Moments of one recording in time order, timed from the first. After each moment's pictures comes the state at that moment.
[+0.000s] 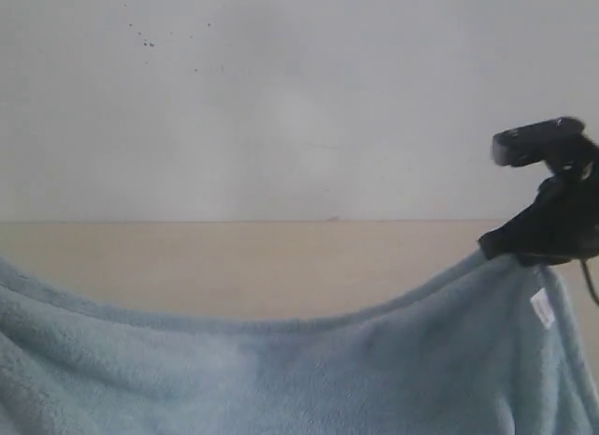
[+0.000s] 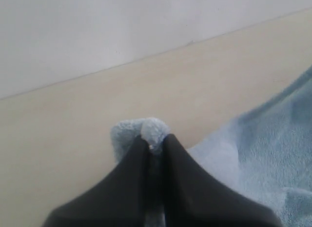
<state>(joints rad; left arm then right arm) -0.41 0.68 -0.71 0.16 0.55 -0.09 0.15 1.58 -1.10 0.01 0.55 -0.19</state>
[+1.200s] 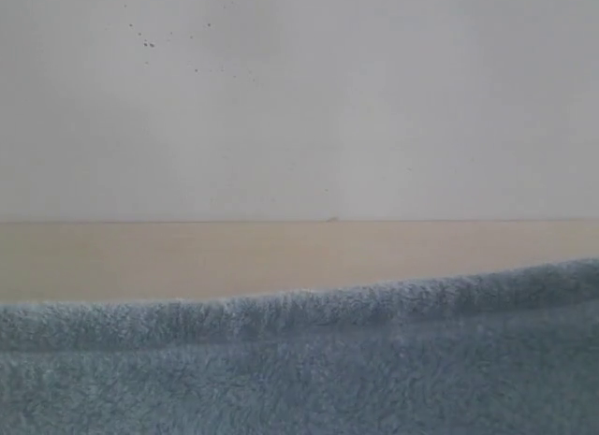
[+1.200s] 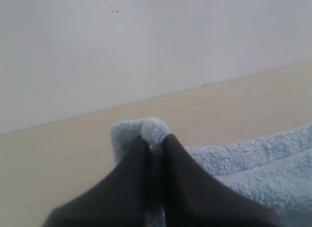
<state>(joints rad) -0.41 0.18 -0.92 0.17 1.05 -0.03 0.10 0.41 -0.95 -0.34 1.04 0.08</state>
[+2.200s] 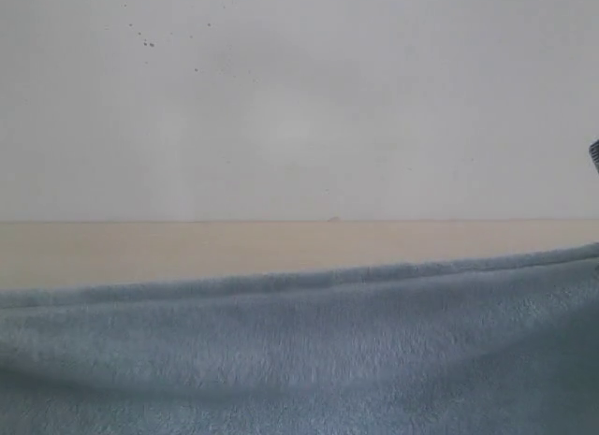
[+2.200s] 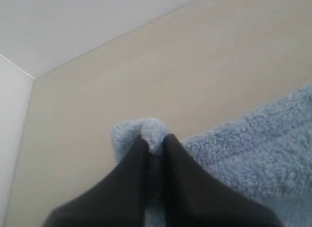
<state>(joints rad) -0.41 0.83 -0.55 0.92 0.65 -0.59 0.19 1.29 -0.87 -0.83 0.66 0.39</state>
